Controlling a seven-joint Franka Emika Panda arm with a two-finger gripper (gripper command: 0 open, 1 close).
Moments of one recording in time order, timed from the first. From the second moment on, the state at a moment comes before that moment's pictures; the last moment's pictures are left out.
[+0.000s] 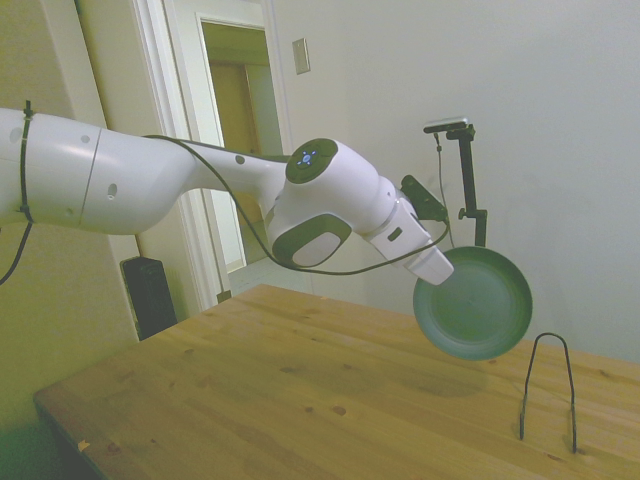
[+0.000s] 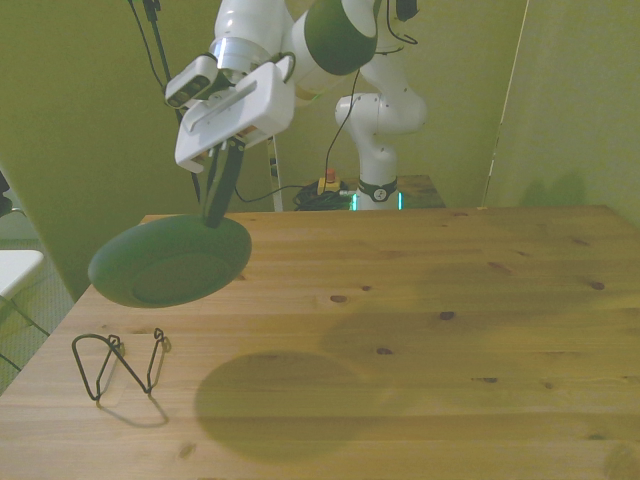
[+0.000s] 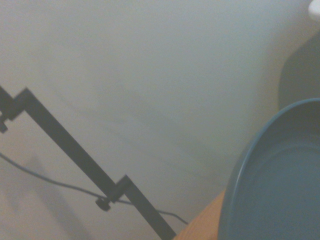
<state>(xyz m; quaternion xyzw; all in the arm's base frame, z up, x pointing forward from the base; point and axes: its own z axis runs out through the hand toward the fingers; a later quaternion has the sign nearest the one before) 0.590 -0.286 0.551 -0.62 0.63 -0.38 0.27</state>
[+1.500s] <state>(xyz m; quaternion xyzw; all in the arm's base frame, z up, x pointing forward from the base) 0.600 -0.397 0.513 -0.60 0.62 -0.41 0.30</state>
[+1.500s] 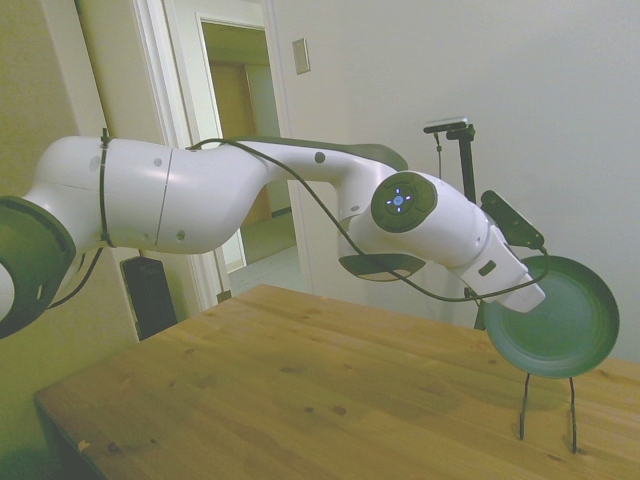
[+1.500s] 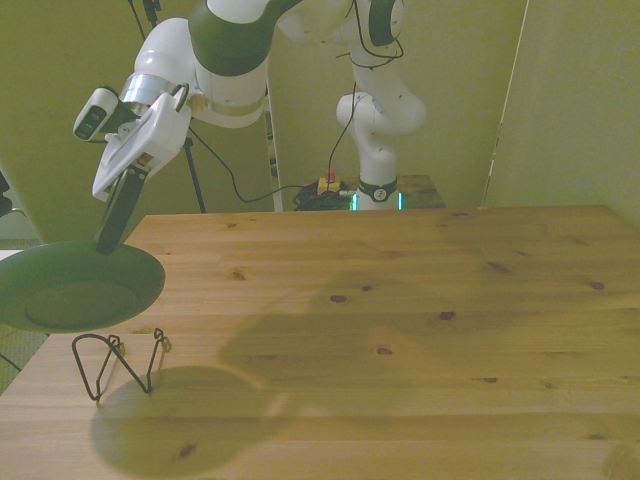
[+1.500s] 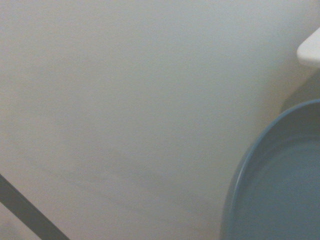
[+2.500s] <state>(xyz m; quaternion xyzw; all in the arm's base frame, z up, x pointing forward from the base) 0.560 -0.425 0.439 -0.56 0.58 -0.44 0.40</state>
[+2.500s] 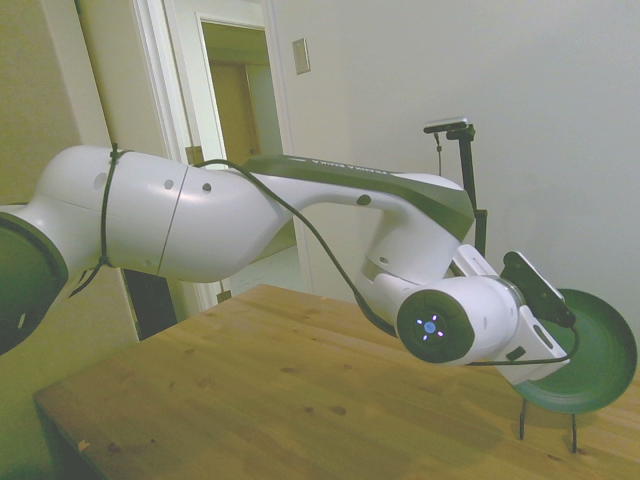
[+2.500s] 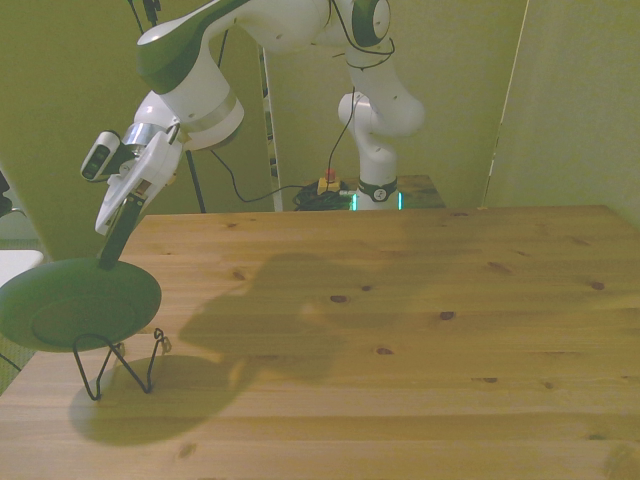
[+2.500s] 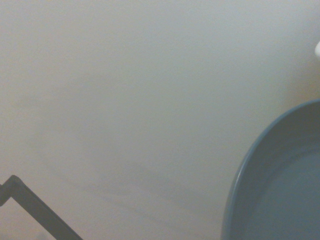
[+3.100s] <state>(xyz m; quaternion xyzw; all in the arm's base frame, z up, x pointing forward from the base) 0.570 -0.415 0.410 -0.55 0.57 -0.45 0.40</state>
